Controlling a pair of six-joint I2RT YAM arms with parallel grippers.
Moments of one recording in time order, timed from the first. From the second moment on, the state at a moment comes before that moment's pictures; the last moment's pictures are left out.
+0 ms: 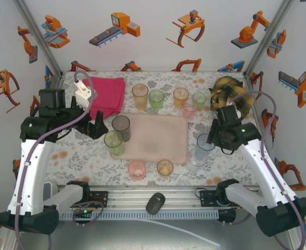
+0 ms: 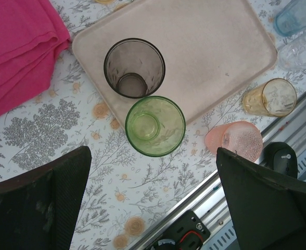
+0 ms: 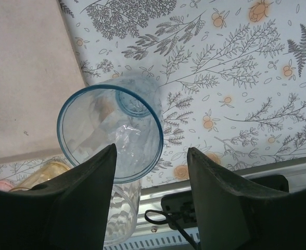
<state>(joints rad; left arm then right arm) -0.17 1.03 1.35 -1.09 0.50 0.30 0.29 0.99 0.99 -1.09 0.17 0.55</state>
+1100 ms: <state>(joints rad) -0.18 1.03 1.35 -1.09 0.51 0.30 0.22 1.02 0.91 -0.99 0.14 0.47</state>
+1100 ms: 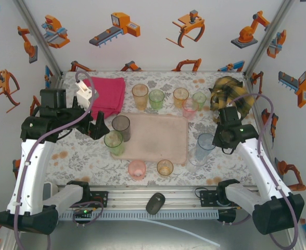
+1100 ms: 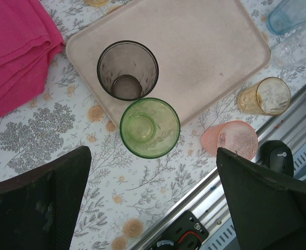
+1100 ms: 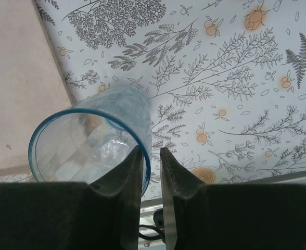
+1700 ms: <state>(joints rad) -0.18 1.06 1.36 -1.09 0.51 0.30 0.20 1.04 0.94 -1.00 0.16 0.42</state>
